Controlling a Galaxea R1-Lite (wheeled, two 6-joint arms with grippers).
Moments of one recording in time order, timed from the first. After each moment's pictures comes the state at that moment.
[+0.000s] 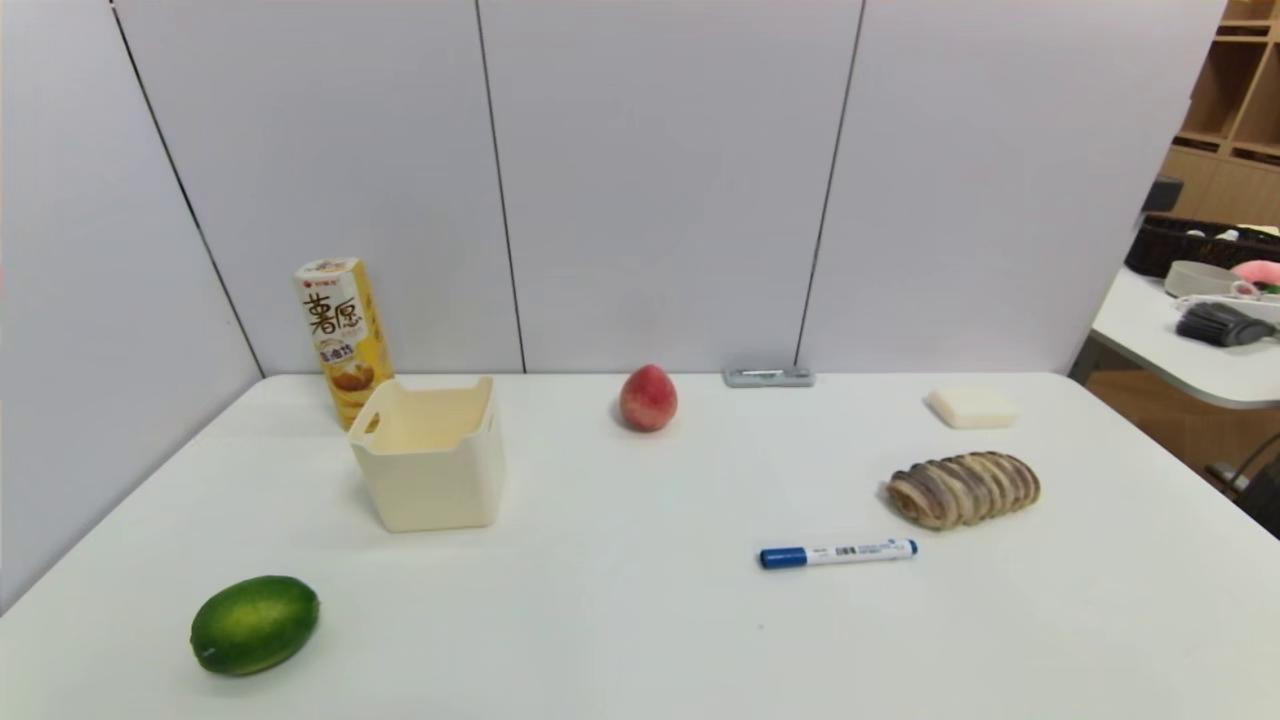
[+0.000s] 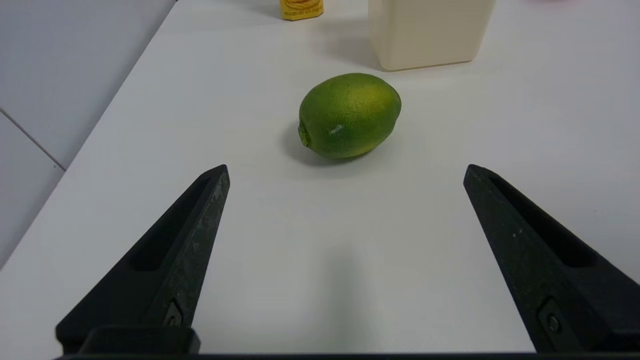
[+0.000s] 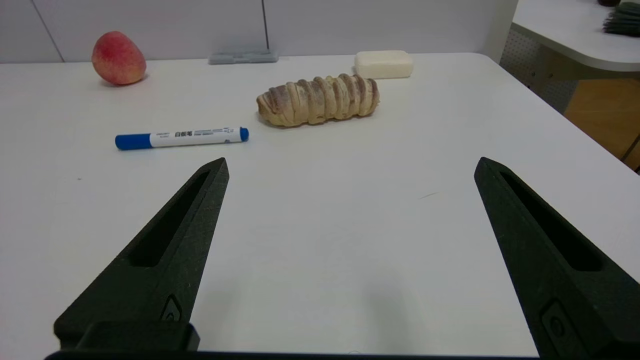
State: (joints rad) left arm 0.00 0.18 -0.21 0.19 -0.01 0.06; right arm 0.00 0.00 0.00 -0.01 -0.01 0.02
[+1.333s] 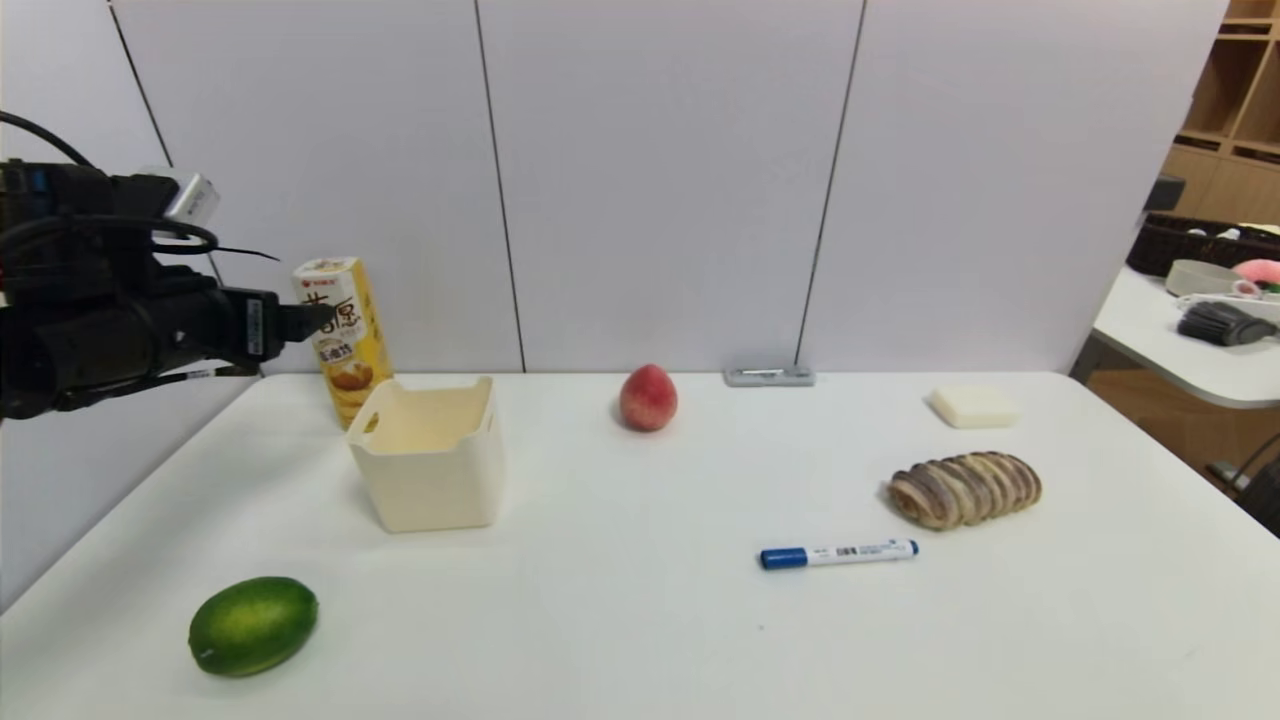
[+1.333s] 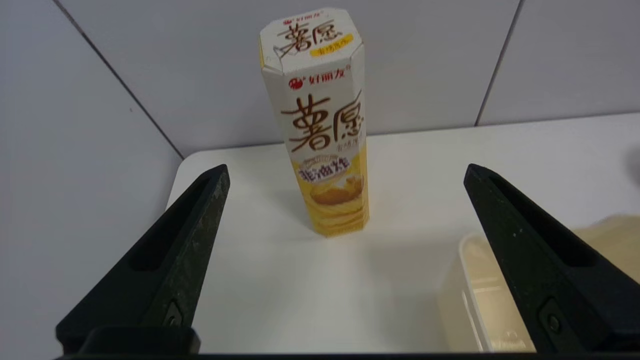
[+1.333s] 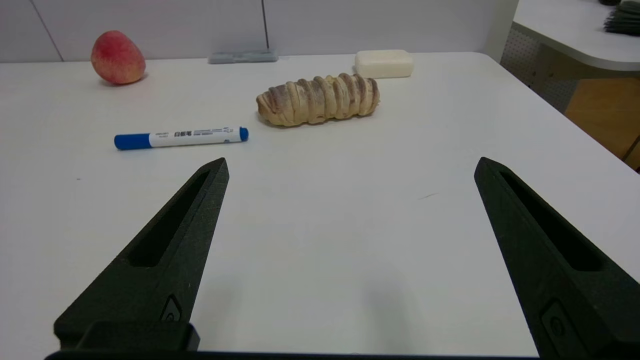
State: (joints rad) left arm 0.04 1.61 -0.97 -0.41 -0.01 0.12; right arm 0.00 0.00 0.00 -0.01 -0.01 0.02
